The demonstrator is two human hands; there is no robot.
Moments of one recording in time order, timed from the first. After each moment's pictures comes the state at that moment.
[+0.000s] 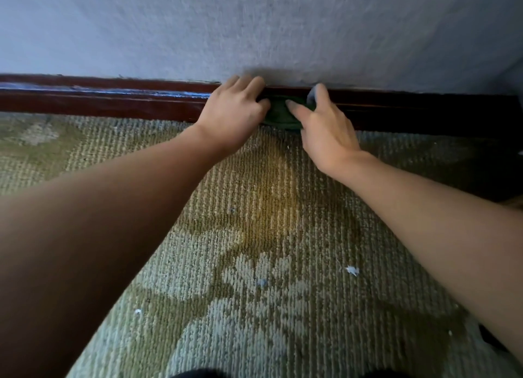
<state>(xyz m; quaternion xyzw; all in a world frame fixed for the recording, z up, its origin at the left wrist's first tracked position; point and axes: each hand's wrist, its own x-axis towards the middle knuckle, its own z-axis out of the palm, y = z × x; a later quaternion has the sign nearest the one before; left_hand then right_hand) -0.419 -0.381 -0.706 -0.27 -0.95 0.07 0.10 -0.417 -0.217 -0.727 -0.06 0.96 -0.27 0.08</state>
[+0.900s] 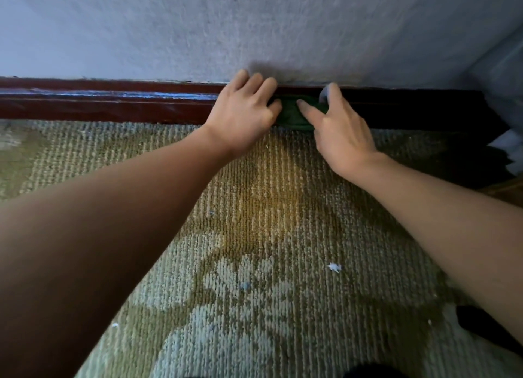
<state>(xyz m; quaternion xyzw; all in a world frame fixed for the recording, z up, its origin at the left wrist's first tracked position) -0.426 -0.344 -0.715 -0.36 -0.90 0.16 0.18 -0.416 -0.172 -0.721 -0.05 0.98 -0.20 0.07</state>
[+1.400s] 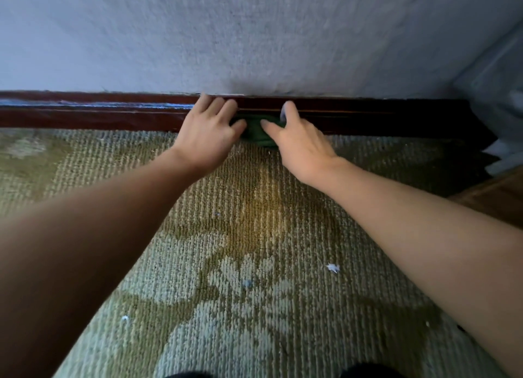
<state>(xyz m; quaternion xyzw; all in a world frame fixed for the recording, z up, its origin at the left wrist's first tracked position) -0.399 -0.380 -0.701 -0.29 -0.94 0.12 0.11 -0.406 -0.216 -0.711 -0.10 0.96 -0.22 0.15</state>
